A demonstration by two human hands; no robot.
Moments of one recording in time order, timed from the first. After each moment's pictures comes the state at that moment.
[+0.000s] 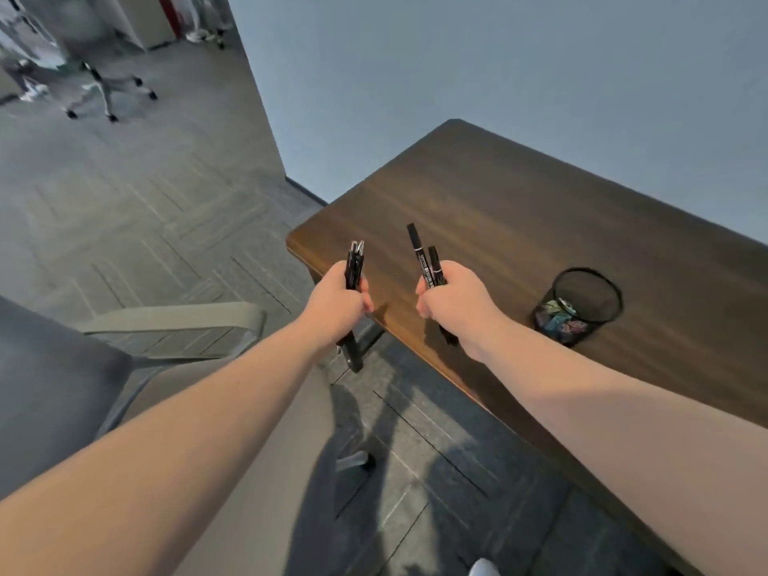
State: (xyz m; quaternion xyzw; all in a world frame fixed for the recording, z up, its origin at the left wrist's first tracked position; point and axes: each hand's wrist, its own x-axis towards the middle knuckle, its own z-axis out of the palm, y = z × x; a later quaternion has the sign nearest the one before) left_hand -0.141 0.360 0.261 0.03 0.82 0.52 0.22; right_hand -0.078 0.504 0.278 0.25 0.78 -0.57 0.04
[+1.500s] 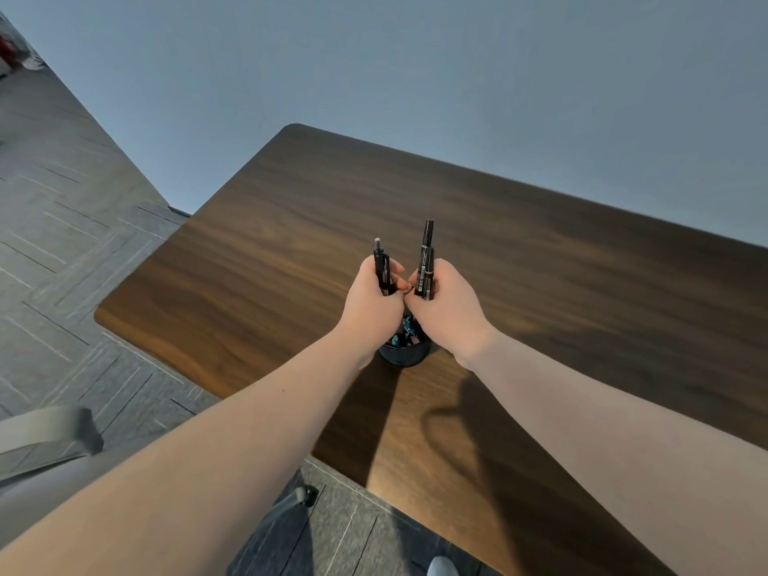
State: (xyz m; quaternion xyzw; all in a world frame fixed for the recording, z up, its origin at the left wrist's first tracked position) left_hand -0.087 0.643 0.239 0.13 0.79 0.54 0.27; right_hand -0.023 0.728 0.241 0.32 0.79 -0.52 -0.07
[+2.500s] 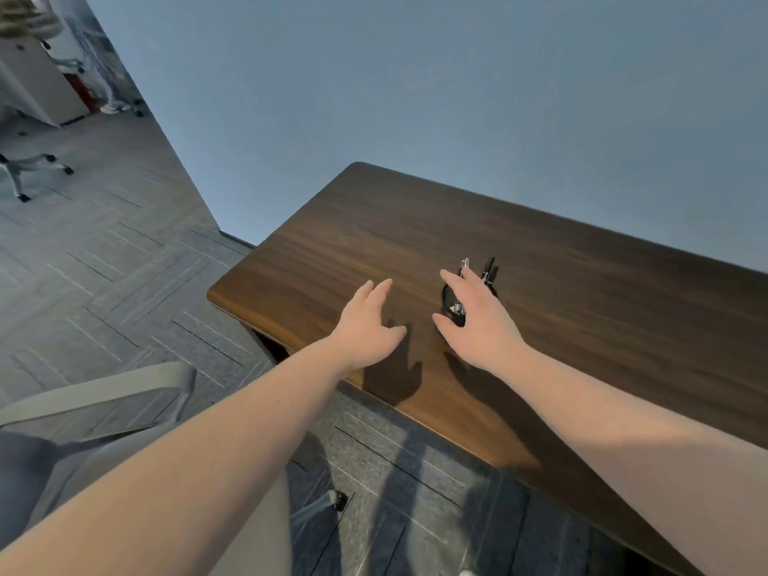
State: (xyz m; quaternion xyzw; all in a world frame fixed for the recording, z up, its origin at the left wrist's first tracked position) left_hand -0.071 0.482 0.295 0.27 0.88 0.29 0.25; right_hand 0.021 0.621 0.288 0.23 0.92 -0.30 -0.04
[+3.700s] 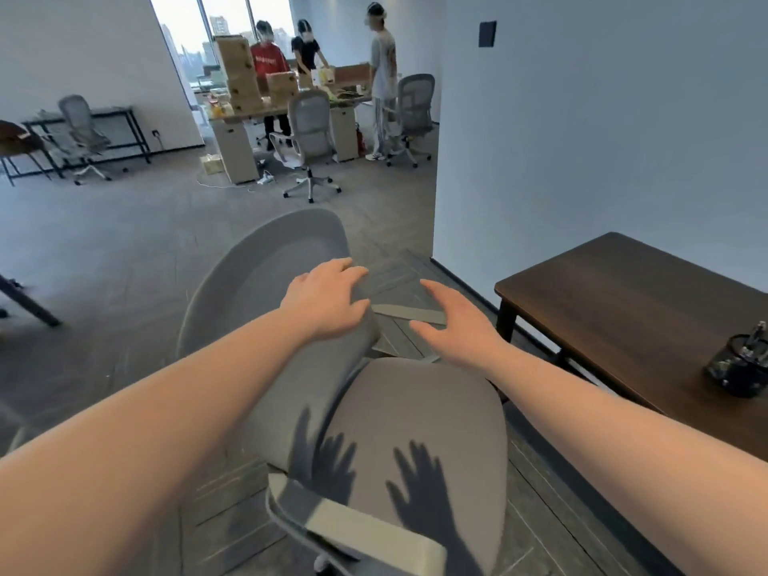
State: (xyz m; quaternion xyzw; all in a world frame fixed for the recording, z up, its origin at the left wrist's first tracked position) left_hand 0.039 -0.084 0.460 0.11 0.99 0.05 -0.02; right_hand 0.065 0.108 0.420 -0.09 0.93 -0.35 -0.01
